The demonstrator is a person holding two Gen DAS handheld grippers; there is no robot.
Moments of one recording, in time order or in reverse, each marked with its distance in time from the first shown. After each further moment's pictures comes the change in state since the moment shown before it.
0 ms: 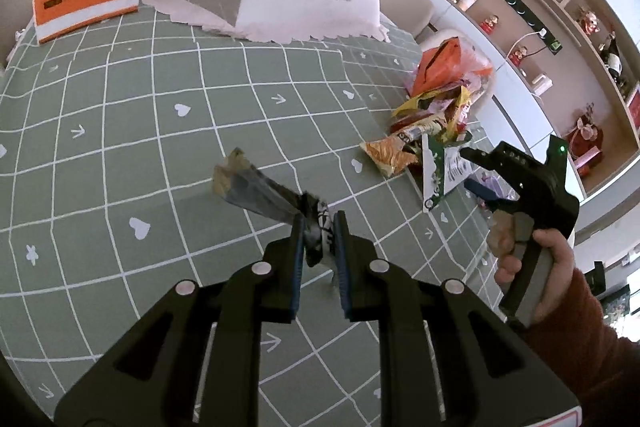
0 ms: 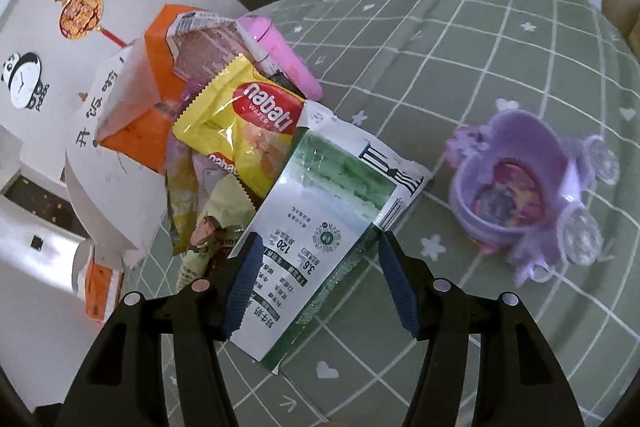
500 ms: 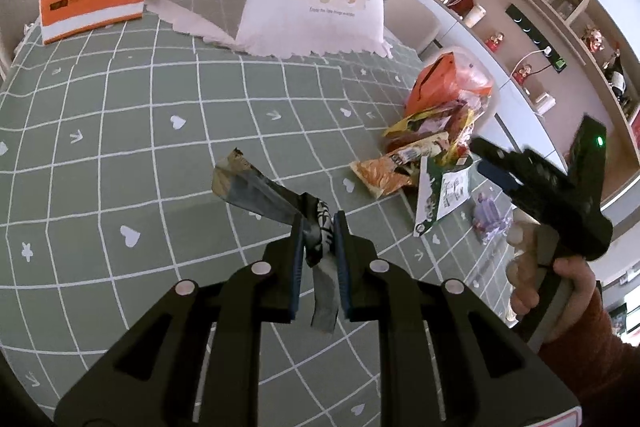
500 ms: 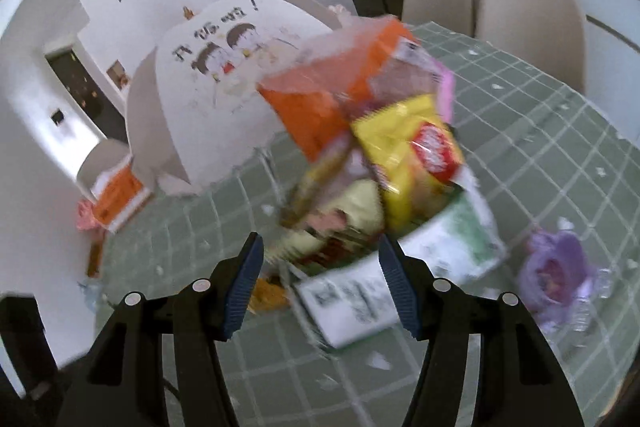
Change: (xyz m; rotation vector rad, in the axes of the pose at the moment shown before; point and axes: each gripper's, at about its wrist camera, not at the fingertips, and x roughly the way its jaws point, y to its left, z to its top) left arm -0.004 -0.009 0.008 -0.041 -0.051 0.005; right arm -0.026 0.094 -0.009 -0.425 -0.037 0.079
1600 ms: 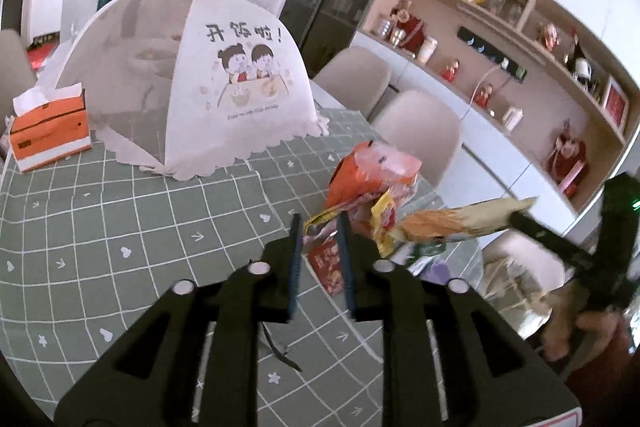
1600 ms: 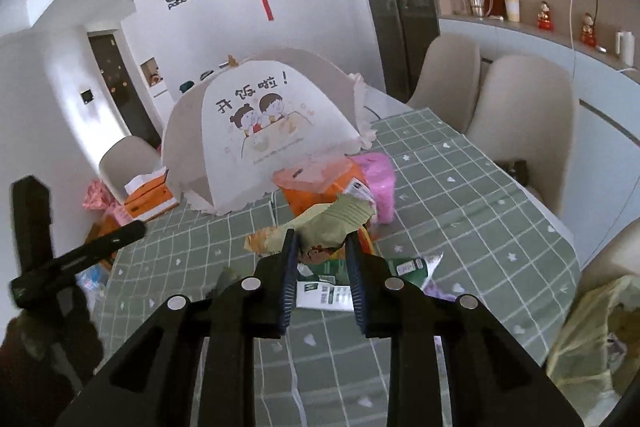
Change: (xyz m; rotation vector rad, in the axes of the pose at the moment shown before) left arm -0.028 -0.099 0.054 0.182 -0.198 -0.025; right arm -0.163 -0.043 0.019 -0.207 -0.136 0.043
